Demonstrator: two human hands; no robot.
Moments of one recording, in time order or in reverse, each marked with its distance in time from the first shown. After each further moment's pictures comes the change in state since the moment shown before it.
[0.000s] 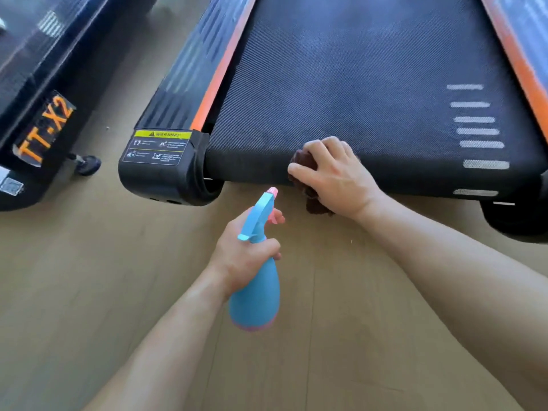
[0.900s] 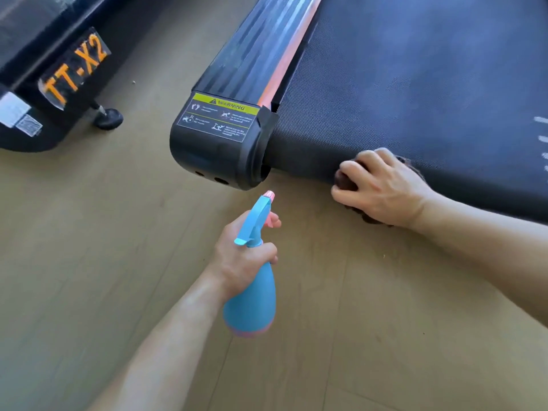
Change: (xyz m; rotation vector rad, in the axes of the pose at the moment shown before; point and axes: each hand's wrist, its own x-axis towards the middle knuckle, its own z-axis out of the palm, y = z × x) left_hand 0.001 -0.065 -0.071 -0.138 0.094 -0.041; right_hand 0.035 -0.011 0.012 -0.198 -0.087 -0.475
